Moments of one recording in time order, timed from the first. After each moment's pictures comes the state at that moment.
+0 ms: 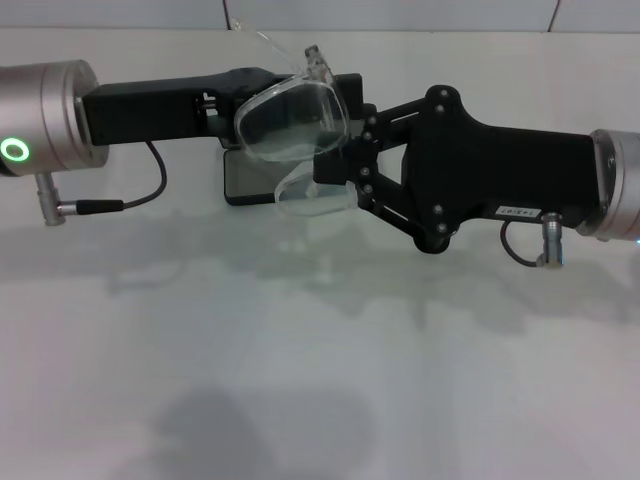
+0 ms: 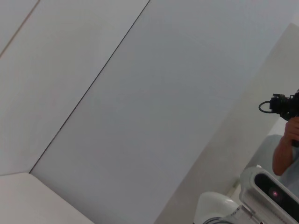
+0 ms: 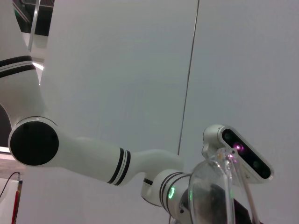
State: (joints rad) left arm -0.53 -2.03 1.04 0.83 1.45 1.73 -1.96; right arm 0.44 2.03 -1.58 -0.95 -1.06 -1.45 1.08
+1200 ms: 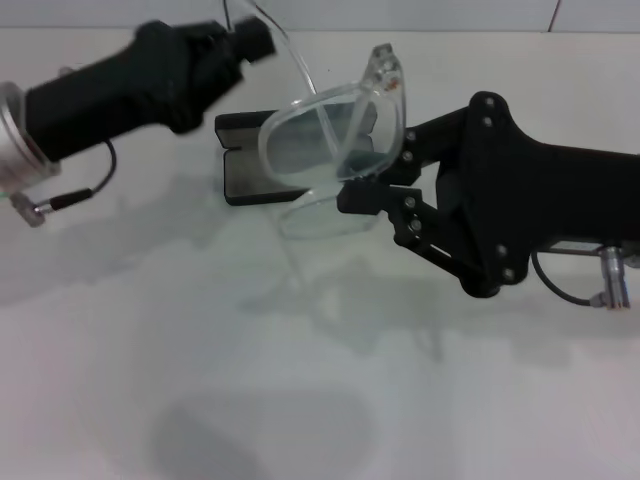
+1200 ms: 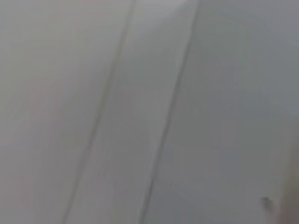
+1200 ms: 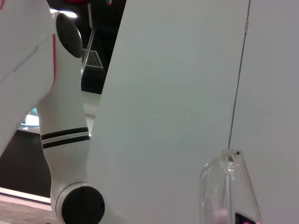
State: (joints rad) left arm -0.47 -2.07 0.83 0.70 1.43 1.71 -1.40; right arm 0.42 2.03 -1.58 -0.92 -0.95 -1.66 0.99
